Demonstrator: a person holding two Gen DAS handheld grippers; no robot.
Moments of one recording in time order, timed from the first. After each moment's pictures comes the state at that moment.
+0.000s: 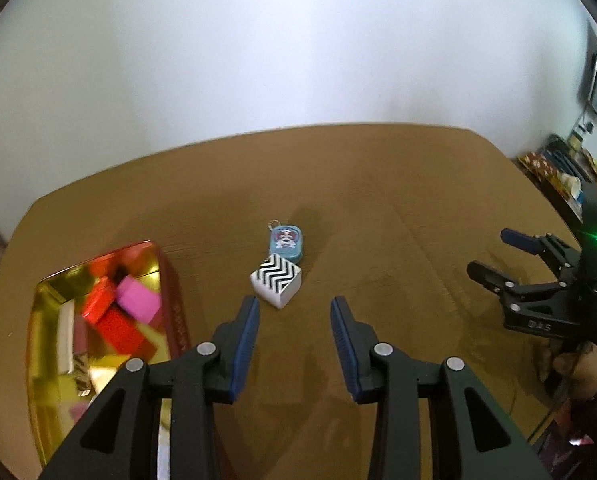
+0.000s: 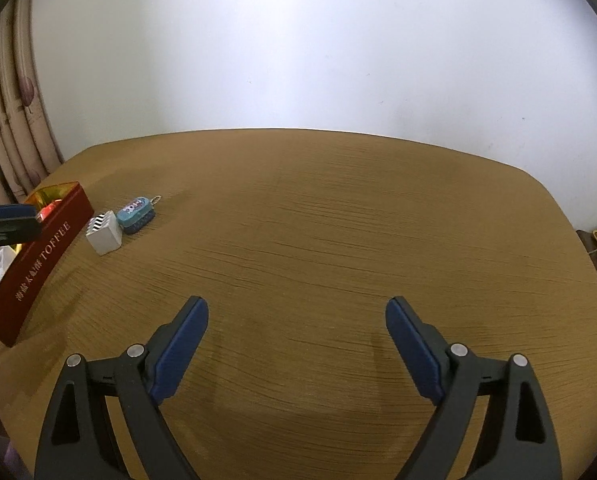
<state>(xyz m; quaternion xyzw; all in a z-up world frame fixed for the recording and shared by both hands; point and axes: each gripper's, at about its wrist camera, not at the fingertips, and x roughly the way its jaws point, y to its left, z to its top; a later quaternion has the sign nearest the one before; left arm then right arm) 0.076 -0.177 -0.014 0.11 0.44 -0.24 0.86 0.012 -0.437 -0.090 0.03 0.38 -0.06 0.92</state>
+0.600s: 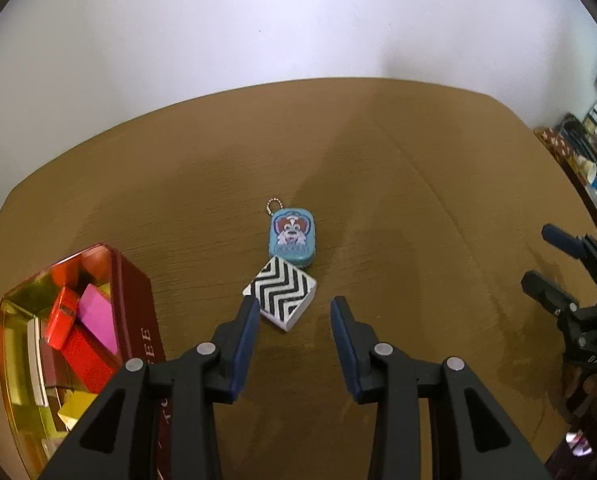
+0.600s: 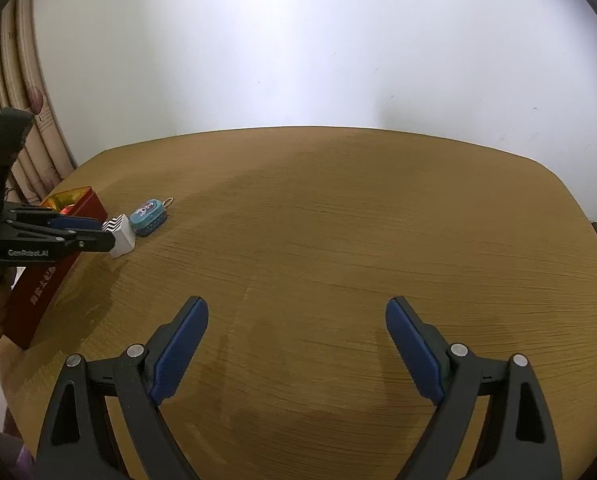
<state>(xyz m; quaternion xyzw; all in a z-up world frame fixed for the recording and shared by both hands) 0.129 -0.201 -0.054 0.13 0.50 -0.22 0.83 0.013 -0.441 -0.093 0.05 0.39 -0.04 0.92</state>
